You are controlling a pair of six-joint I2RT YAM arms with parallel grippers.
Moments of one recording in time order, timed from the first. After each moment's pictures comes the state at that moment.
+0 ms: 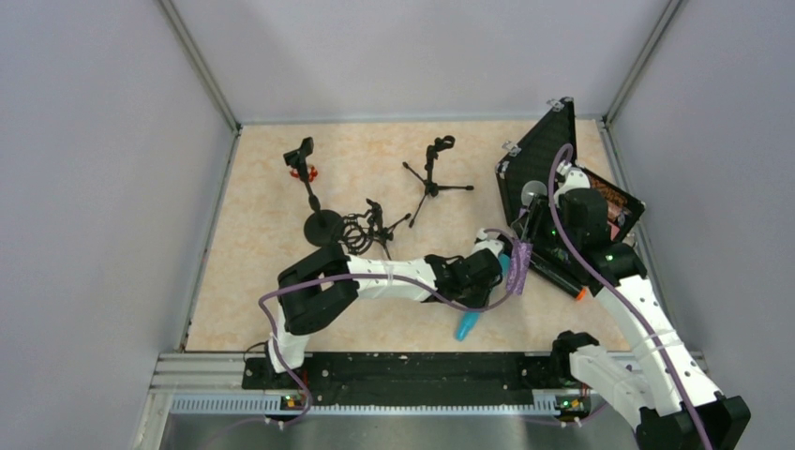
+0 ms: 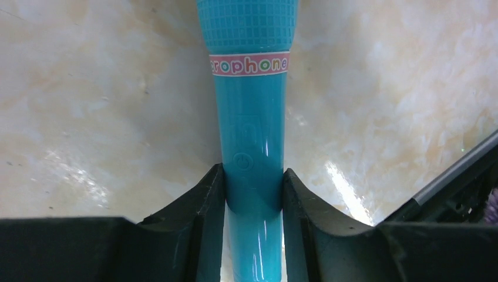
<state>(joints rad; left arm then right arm) -1.19 1.97 1.30 -0.24 -0.11 -0.67 0.25 0.84 0.83 -0.56 -0.03 0.36</state>
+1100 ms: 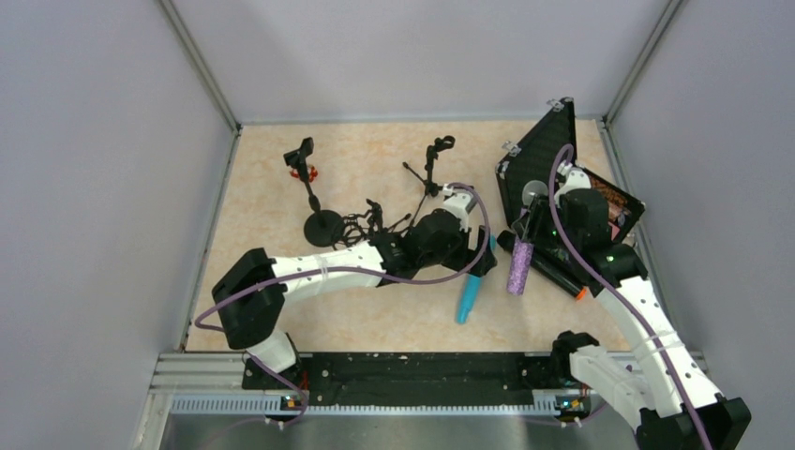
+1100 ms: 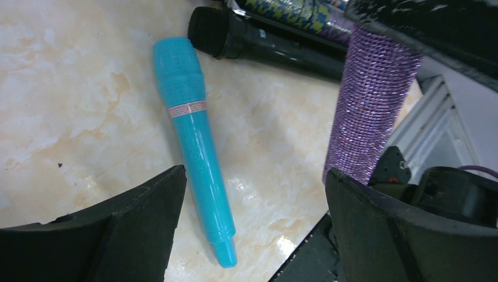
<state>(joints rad) -1.07 1.64 1.14 -0.03 -0.06 -0.63 0.25 0.84 0.83 -0.56 -0.03 0.35</state>
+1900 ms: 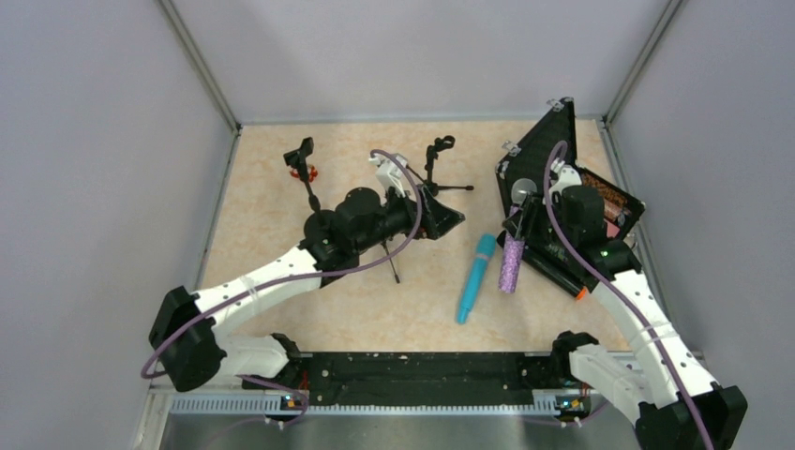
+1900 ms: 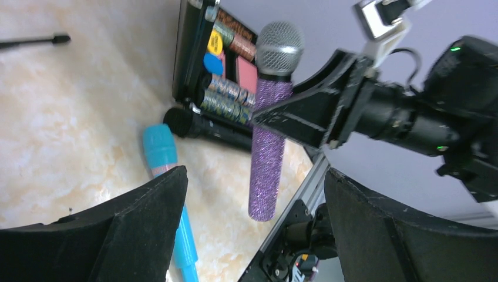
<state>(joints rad) -0.84 1.24 0.93 0.21 0.11 -0.76 0.25 0.88 0.81 -0.49 -0.15 0.37</state>
